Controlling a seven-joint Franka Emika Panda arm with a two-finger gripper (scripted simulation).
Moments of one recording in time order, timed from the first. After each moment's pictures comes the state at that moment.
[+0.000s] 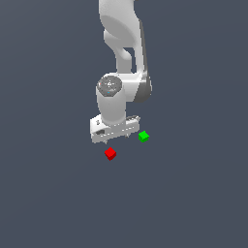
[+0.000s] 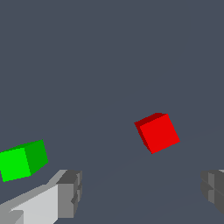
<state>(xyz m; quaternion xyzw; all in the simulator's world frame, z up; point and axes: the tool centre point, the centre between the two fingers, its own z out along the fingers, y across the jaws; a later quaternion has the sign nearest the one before) 0.001 -0.034 0.121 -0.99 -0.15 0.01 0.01</state>
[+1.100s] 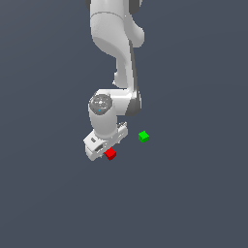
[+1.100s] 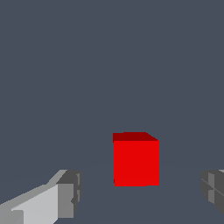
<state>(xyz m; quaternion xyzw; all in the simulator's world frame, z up) 0.026 -0.067 0.072 -0.94 -0.35 0.00 0.00</state>
